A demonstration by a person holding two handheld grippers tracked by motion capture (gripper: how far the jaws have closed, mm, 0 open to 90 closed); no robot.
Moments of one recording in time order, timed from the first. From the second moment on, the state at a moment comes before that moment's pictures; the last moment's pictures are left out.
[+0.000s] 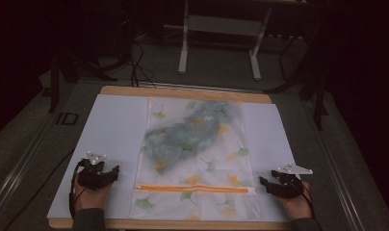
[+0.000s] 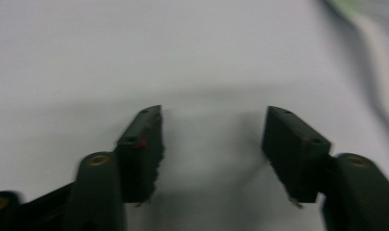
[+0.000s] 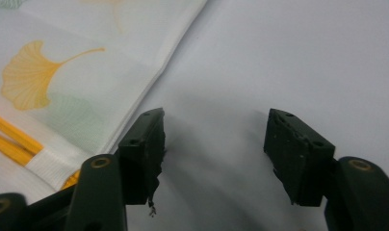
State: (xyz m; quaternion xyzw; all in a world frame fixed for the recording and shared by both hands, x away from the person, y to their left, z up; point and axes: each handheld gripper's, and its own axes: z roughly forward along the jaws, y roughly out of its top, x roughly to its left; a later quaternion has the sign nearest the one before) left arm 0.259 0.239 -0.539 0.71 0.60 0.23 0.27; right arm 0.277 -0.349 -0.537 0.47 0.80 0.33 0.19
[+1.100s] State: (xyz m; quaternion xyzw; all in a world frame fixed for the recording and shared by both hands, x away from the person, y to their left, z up) left arm 0.236 0.229 -0.523 0.79 0.48 0.18 0.33; right arm 0.275 -0.317 -0.517 0.39 0.84 0.35 0.16
